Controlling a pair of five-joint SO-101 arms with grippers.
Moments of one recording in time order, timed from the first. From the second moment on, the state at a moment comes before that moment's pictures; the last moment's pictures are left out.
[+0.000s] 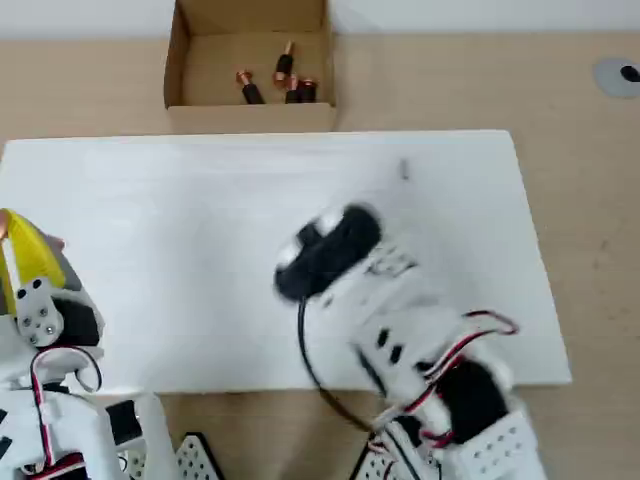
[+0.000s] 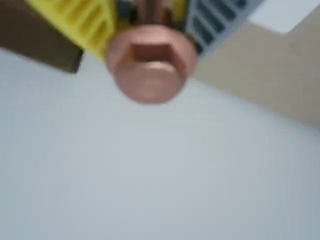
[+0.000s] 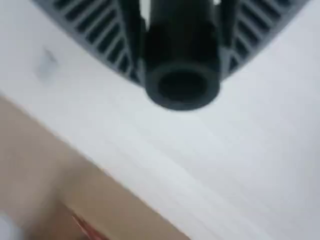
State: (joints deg) left arm -23.9 -98.9 47.8 51.0 2.9; right arm -35.7 -80.0 58.9 55.7 11.3
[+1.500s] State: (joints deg) left arm 16.2 -98.5 54.7 52.2 1.5; right arm -56.4 -84.6 67.6 39.5 -6.0
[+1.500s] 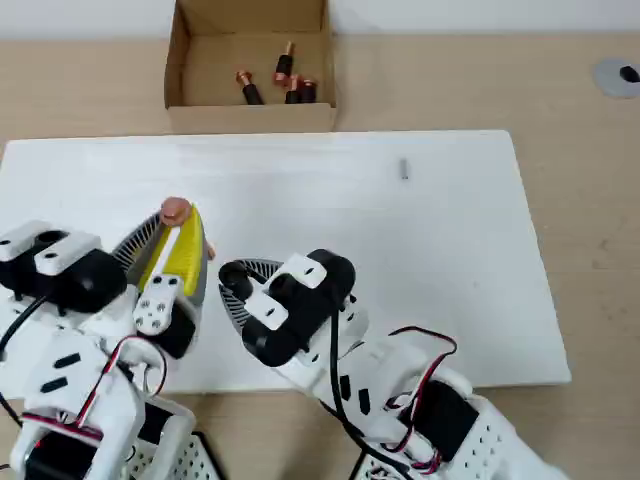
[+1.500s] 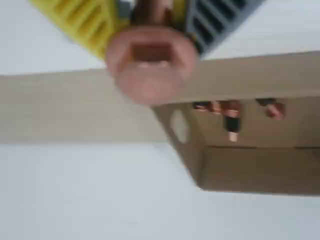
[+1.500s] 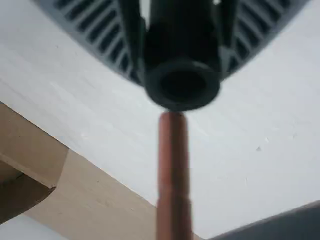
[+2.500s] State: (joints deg) left arm 21.6 -98.8 44.5 56.4 2.1; right arm -56.4 -85.1 72.8 34.8 -6.0
